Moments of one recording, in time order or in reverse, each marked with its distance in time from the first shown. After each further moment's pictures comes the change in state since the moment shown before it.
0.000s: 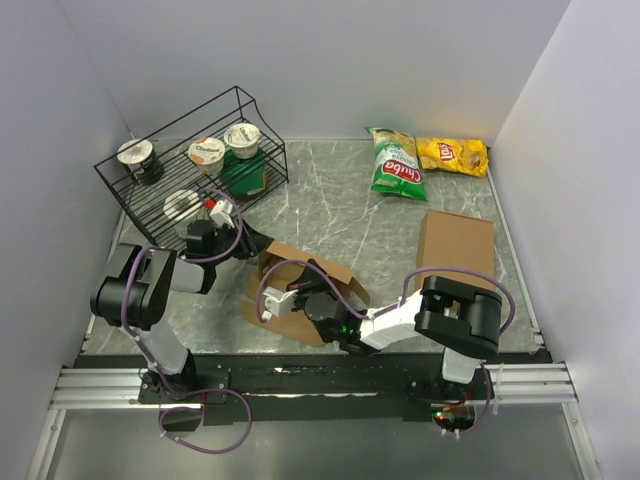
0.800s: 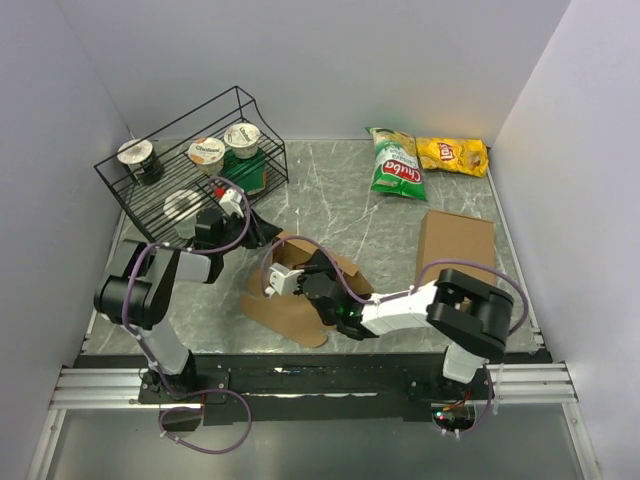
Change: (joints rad) left arm -0.065 -0.020 0.093 -0.079 -0.032 0.022; right arm -0.090 -0.074 0.082 -0.276 -0.023 0.223
